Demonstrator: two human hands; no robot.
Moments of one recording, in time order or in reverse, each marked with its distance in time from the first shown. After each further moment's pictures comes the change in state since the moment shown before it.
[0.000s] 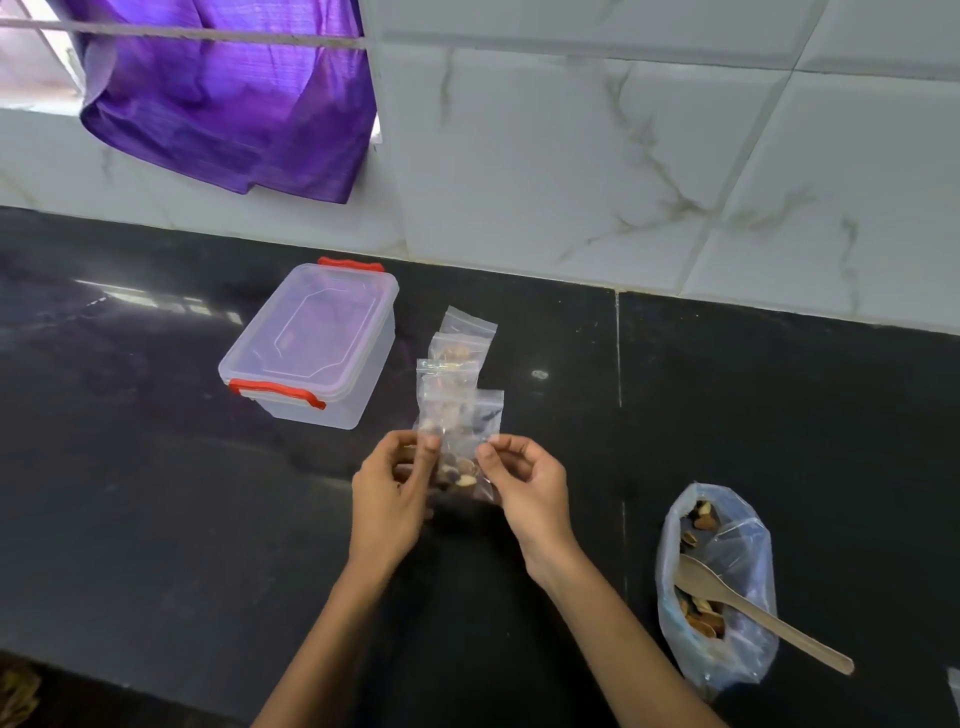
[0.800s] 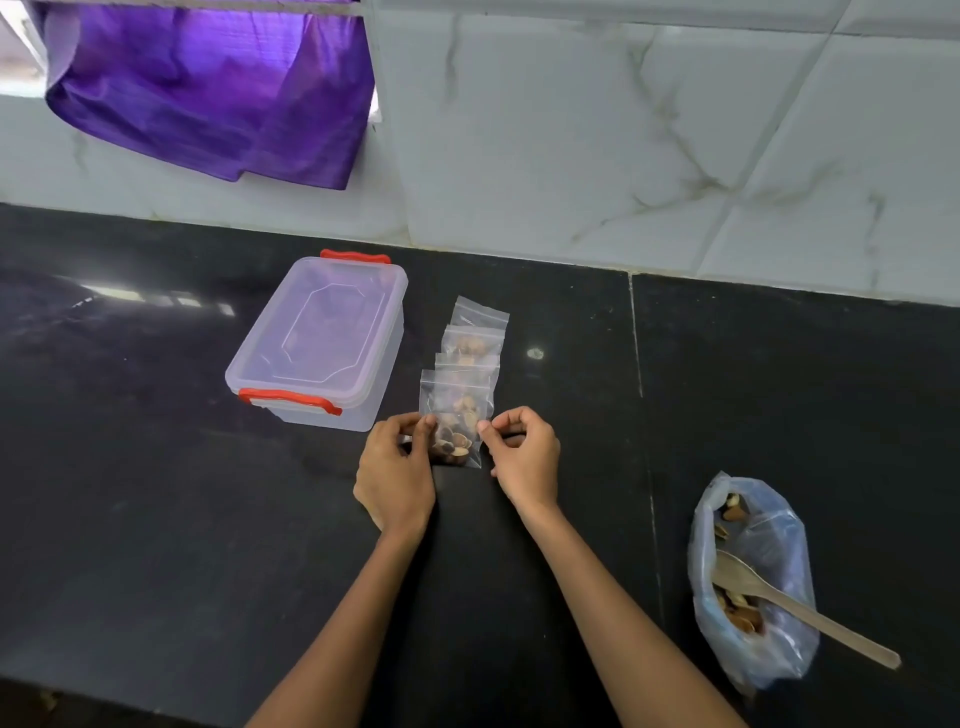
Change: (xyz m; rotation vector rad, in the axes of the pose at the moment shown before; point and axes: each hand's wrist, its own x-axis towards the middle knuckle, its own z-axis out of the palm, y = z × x) left_hand 0.053 -0.048 0.011 0.337 0.304 -0.058; right_hand 0.064 0.031 0.032 -0.409 0.198 -0.247
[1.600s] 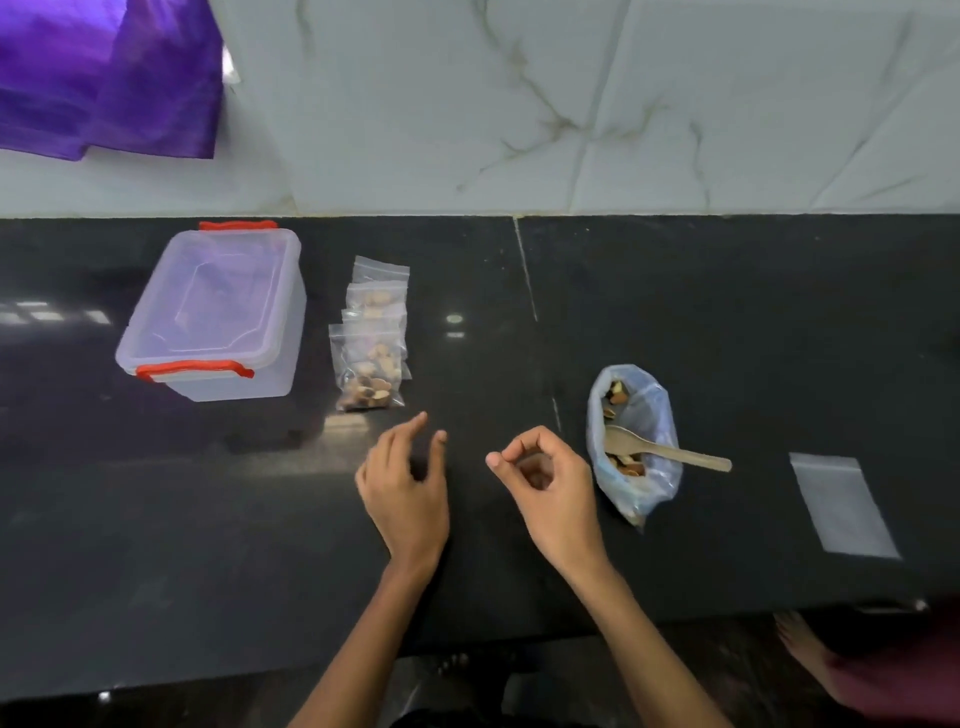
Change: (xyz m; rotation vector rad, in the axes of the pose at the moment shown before) left_hand -0.109 0.002 -0.013 -0.066 -0.110 0.405; right_hand -0.136 -0.012 -0.113 0.026 0.048 -0.114
